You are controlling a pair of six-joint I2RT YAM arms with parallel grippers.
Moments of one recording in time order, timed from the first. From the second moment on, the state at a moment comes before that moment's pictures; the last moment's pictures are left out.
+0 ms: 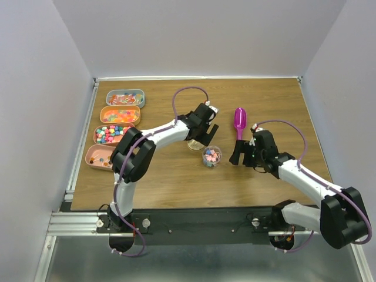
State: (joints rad) left arm -0.73 1.99 1.46 -0.41 -0.16 -0.10; right arm 0.38 1.14 0.54 -0.24 -0.06 0.45
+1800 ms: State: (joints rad) left arm -0.70 1.98 1.34 -0.36 -0.08 -0.13; right arm 0.38 1.17 0.54 -0.25 -0.06 0.44
